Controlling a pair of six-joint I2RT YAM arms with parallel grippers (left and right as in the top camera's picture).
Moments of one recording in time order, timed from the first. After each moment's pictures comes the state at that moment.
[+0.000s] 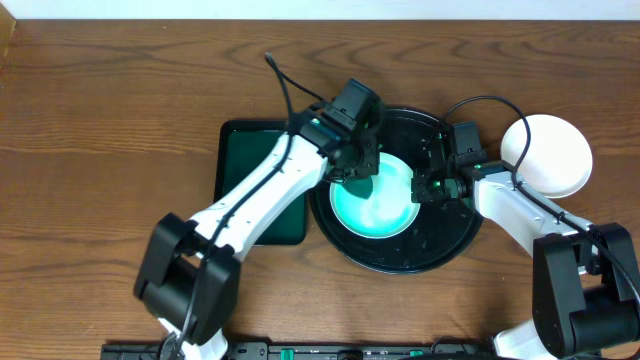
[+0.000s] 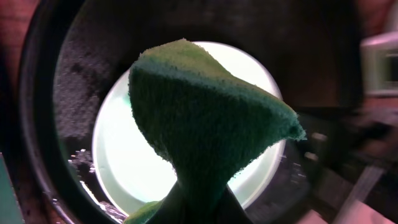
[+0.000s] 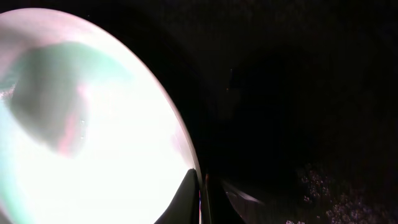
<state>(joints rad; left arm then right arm) -0.63 1.85 1.49 -0.82 0.16 -0.61 0.23 1.71 0.89 -0.38 -0.22 0.27</state>
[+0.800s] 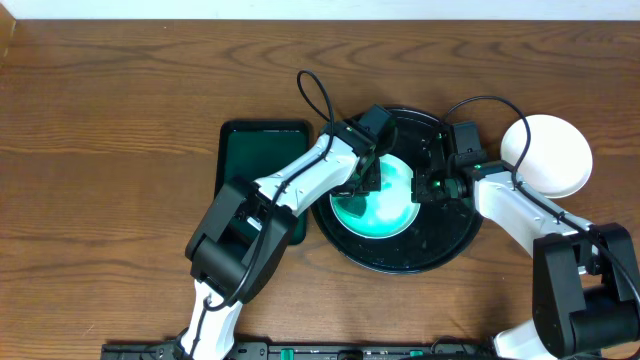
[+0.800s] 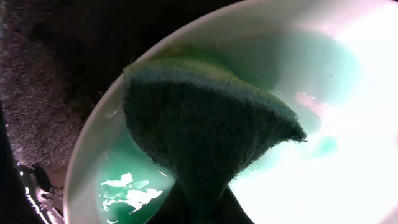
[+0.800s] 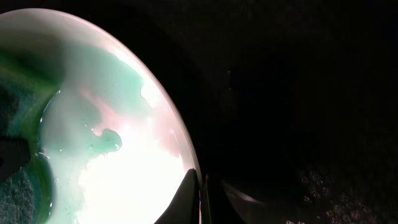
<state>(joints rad) -0.67 2.11 1.51 -0.81 0.09 -0.68 0.23 1.71 0.89 -0.38 -0.22 0.27</state>
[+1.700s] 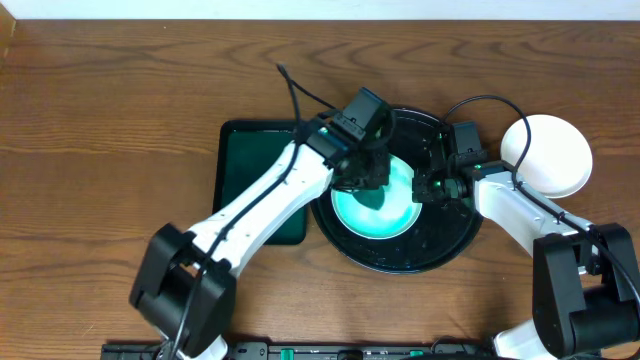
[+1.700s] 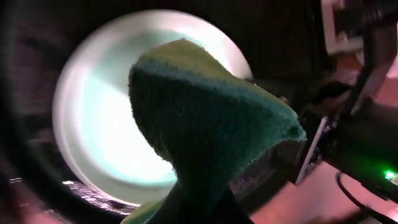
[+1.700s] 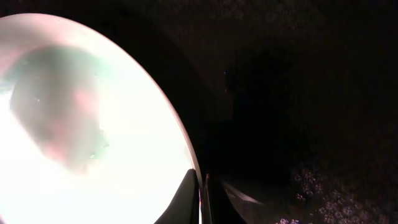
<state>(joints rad) -0.67 1.80 1.48 -0.84 0.20 -0.65 0.23 1.71 0.89 -0.38 -0.20 0.27</state>
